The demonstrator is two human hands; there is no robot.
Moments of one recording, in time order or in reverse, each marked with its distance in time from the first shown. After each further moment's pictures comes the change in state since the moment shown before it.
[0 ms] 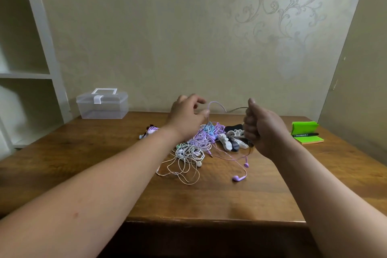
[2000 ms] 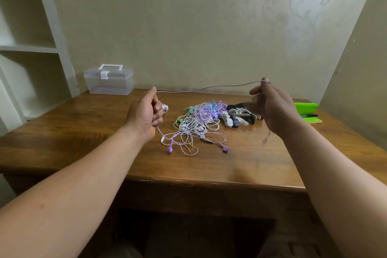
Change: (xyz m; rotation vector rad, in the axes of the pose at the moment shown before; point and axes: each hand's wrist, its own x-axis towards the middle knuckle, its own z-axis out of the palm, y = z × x) left_hand -0.073 -0.041 -0.052 -1.057 0.262 -0.533; right_hand -0.005 0.002 -0.025 -0.299 0.133 -0.156
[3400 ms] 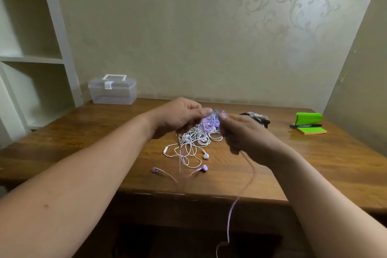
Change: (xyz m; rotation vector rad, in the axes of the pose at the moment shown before) left_hand -0.019 0.036 0.048 0.873 -0.720 0.040; right_hand -0.063 -0.002 0.043 -0.204 -0.609 0.041
